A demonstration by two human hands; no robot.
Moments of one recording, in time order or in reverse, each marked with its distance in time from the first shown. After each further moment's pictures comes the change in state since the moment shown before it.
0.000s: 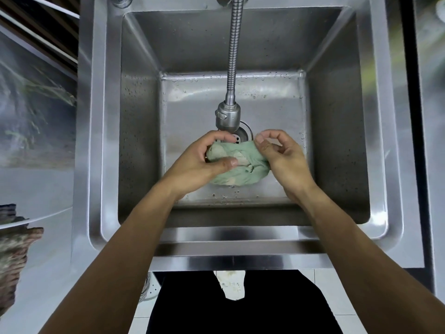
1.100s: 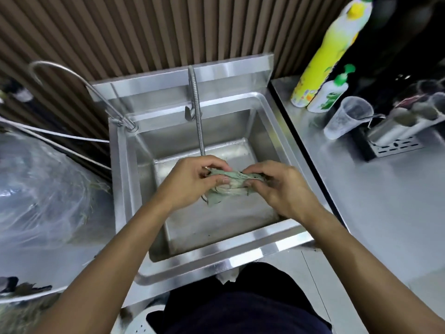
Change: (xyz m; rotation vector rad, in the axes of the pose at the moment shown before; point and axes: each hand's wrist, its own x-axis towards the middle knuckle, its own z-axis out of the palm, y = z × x) left_hand -0.086 0.168 -0.004 0.426 -0.113 0.467; right_hand -0.162 -0.142 -0.022 -0.706 0.142 -0.622
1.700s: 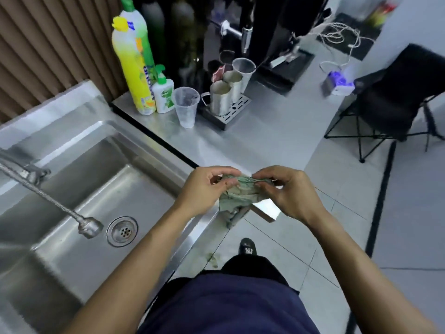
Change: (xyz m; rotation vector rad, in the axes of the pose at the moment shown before) left_hand 0.038 0.112 0.255 -0.078 -0.542 0.172; right_hand -0.230 0.056 -0.141 -0.042 0.591 0.559
